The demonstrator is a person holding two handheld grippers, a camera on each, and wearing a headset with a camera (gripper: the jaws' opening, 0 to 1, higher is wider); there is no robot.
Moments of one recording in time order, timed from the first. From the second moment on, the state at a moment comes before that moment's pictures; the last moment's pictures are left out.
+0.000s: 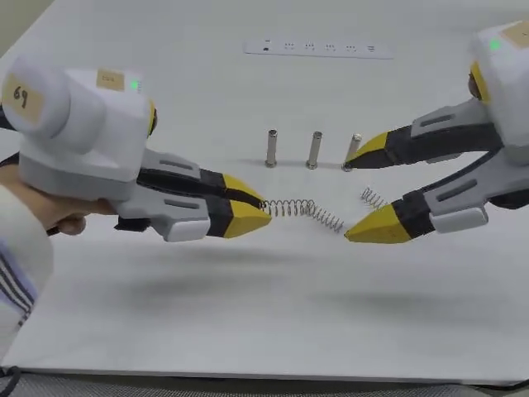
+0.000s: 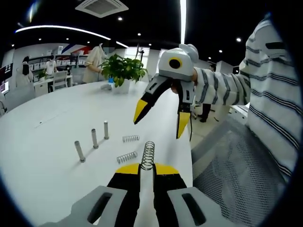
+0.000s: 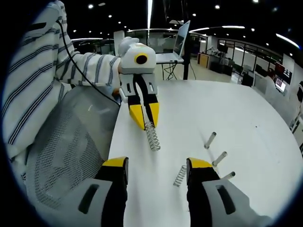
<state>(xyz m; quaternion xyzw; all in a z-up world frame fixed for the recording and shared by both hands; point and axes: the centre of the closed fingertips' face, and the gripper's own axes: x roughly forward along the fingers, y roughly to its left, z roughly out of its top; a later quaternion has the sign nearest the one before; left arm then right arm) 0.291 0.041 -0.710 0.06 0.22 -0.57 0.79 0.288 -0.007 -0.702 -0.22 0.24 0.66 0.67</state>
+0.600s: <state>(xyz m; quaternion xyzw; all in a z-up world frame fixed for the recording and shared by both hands) 0.285 0.031 -0.703 0.05 0.21 -0.58 0.78 0.283 0.007 -0.705 -0.21 0.23 0.69 0.65</state>
